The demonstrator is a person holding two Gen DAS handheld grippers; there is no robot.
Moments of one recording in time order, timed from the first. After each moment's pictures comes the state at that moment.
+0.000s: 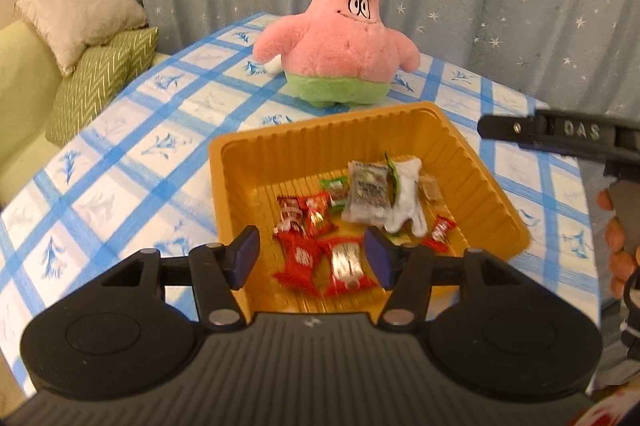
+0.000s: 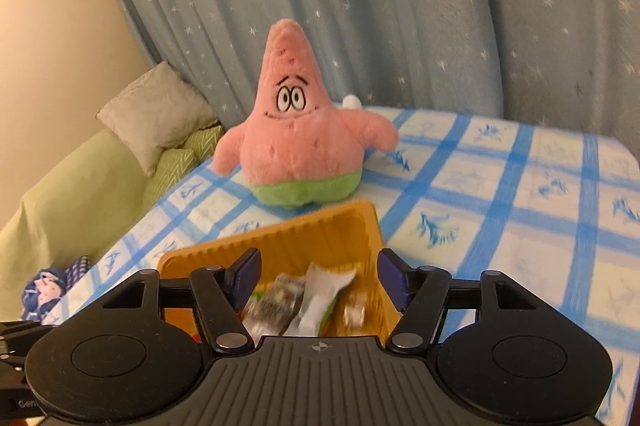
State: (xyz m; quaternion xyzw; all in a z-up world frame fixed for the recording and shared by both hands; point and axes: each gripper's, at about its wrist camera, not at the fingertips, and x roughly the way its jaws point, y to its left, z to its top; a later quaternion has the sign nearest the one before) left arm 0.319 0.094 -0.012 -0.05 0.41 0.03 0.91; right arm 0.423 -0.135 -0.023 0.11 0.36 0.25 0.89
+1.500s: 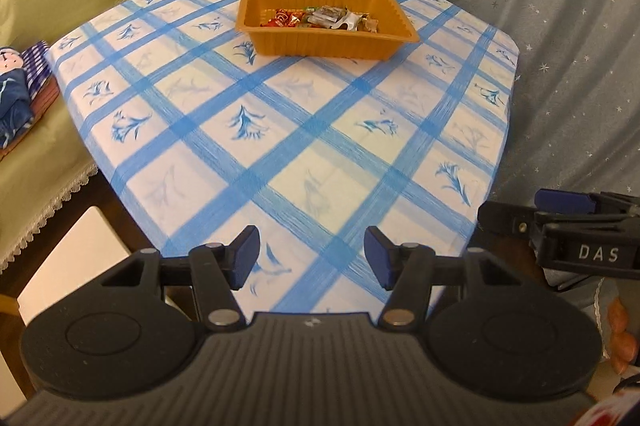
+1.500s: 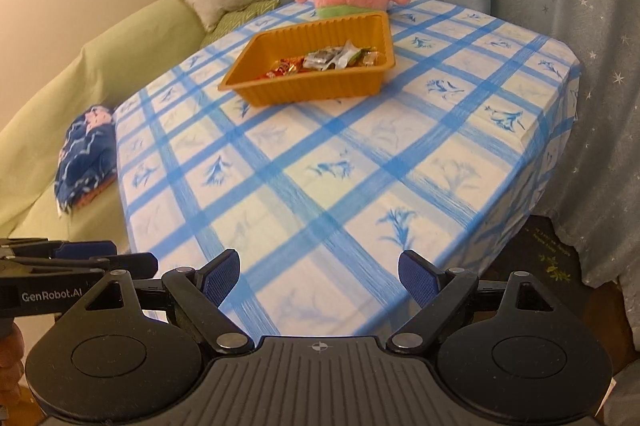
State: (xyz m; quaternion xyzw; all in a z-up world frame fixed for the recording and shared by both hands) left arm 0.023 -0.064 0.000 -0.12 0.46 0.11 0.87; right arm 0.115 -0.260 -0.009 -0.01 0.45 0.32 0.83
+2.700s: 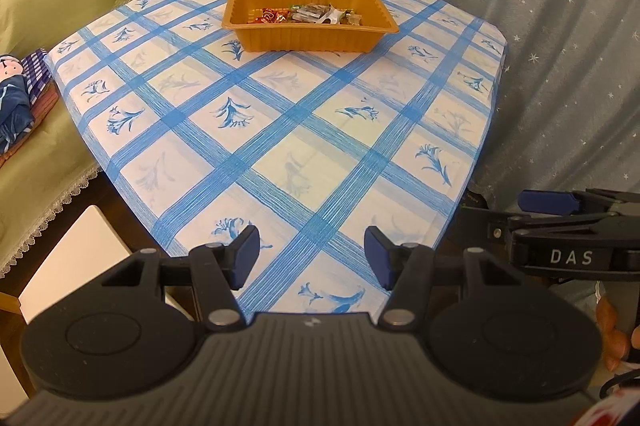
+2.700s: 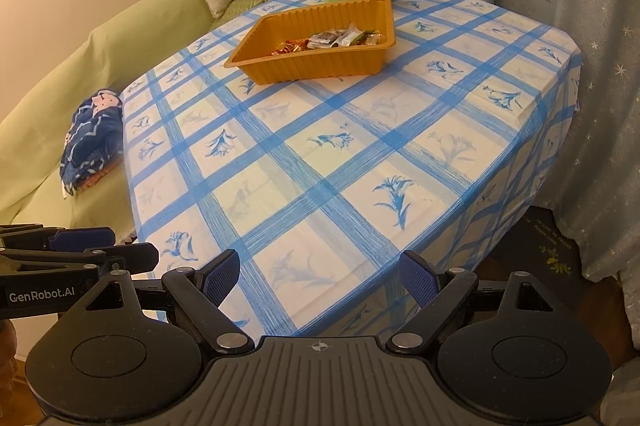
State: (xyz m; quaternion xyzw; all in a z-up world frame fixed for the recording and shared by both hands) left arm 0.006 -0.091 0.004 -0.11 0.46 0.11 0.88; right arm 0.099 -0.275 -0.017 -0.02 0.46 0.33 0.82
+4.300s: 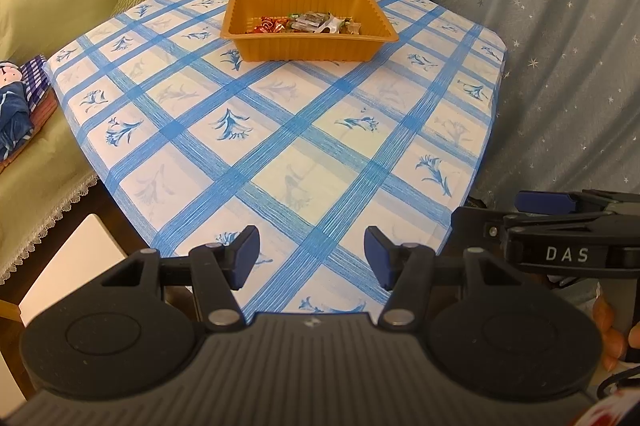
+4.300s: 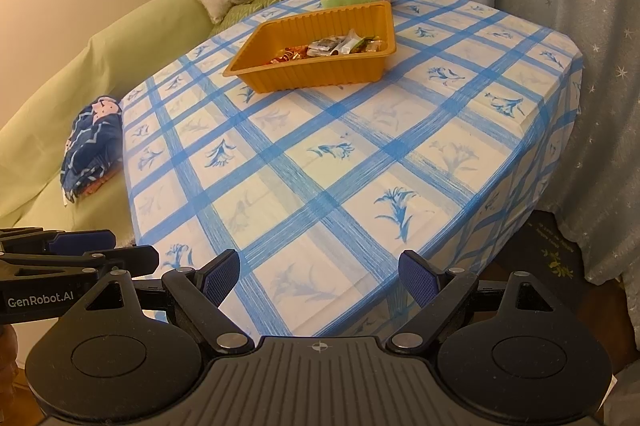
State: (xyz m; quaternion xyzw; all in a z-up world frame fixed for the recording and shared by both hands) left arm 0.017 -0.089 0.010 -0.11 0.45 0.11 0.88; right arm 0.103 -0.273 -0.018 -0.02 0.46 0.33 0.82
